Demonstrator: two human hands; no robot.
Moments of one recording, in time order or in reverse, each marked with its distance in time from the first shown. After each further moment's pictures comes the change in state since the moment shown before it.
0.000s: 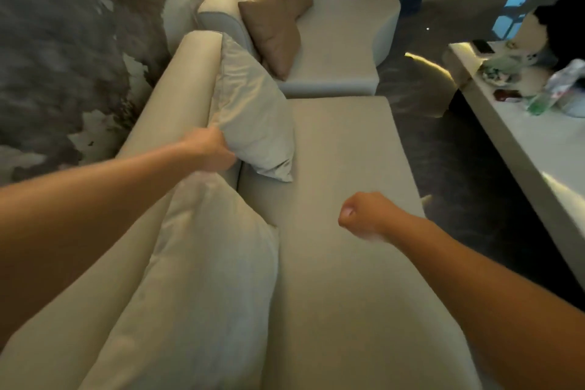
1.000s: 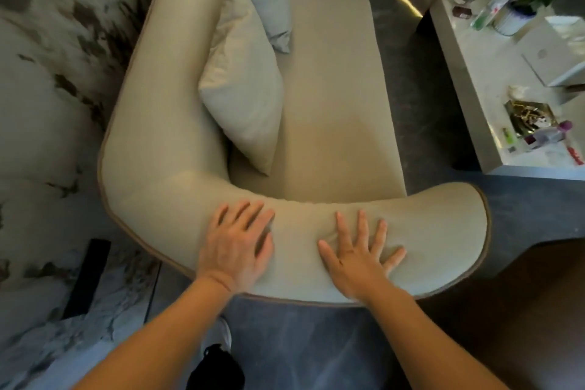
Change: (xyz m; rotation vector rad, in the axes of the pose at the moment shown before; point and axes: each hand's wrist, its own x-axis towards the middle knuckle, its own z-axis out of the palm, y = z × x) left_hand -0.520 -0.138 0.286 -0.104 0.263 0.491; right_hand -0.452 0.006 0.319 -0.140 -0.018 0.294
